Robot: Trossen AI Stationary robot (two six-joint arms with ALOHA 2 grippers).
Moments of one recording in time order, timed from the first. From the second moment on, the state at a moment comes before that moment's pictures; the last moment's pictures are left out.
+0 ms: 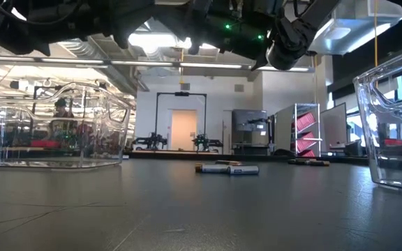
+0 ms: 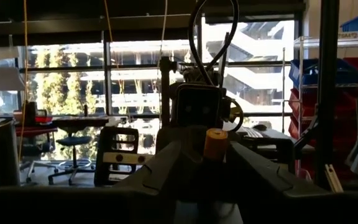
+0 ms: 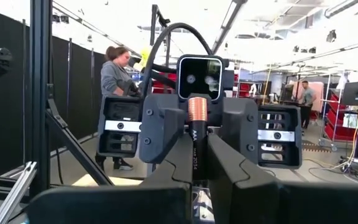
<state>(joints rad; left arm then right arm) 0.05 1.10 0.30 1.09 -0.03 0.03 -0.08 1.95 1.10 1.17 -0.23 -0.02</state>
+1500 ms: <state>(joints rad) 0.05 1.11 0.30 1.11 0.02 0.07 -0.09 1.95 1.10 1.14 -0.25 -0.01</state>
